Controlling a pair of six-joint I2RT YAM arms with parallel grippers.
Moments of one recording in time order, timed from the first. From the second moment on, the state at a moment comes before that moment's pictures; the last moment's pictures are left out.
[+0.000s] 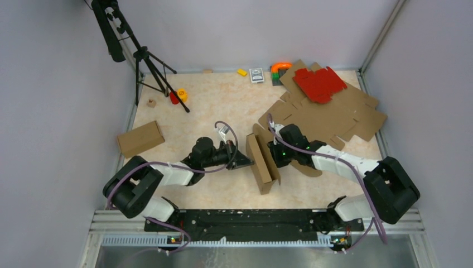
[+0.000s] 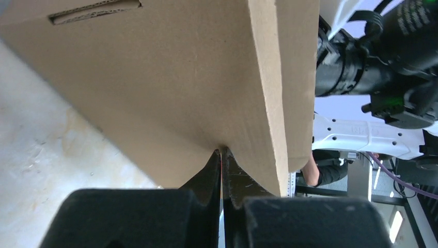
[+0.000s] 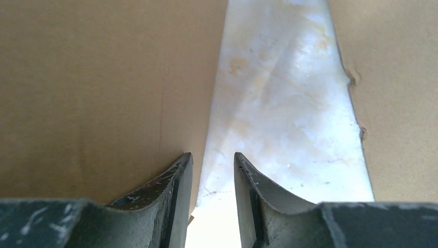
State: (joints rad) left arm -0.64 1.44 0.36 0.80 0.59 -1.14; right arm 0.63 1.35 0.66 -0.19 -0.31 0.39
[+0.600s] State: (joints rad) left arm -0.70 1.46 0.39 0.77 0.59 -1.13; right arm 0.83 1.37 0.79 -0.39 -0.01 0.39
